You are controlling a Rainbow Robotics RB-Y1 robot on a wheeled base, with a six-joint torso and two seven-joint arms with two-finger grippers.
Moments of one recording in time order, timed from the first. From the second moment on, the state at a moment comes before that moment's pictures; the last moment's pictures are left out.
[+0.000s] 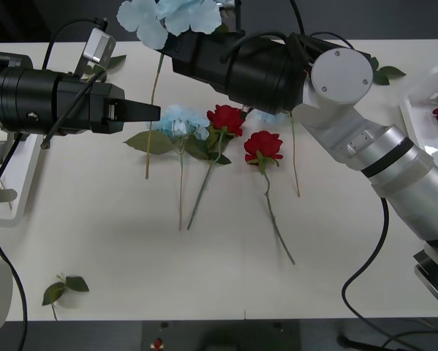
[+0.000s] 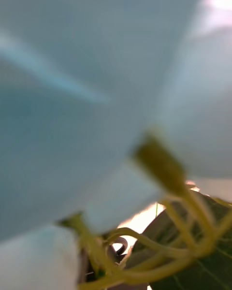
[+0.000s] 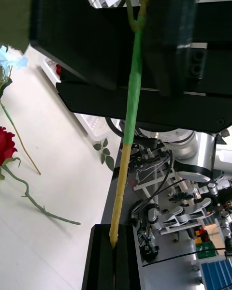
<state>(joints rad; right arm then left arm) -0.77 -0.41 0.49 -1.52 -1.88 0.50 1.92 -0.61 0.41 0.23 -1.37 1.73 1.68 -2.01</state>
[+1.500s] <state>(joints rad) -0.77 -0.89 0.53 -1.52 -2.02 0.77 1.84 -0.61 0.82 0.44 -1.39 0.97 1.73 -1.98</state>
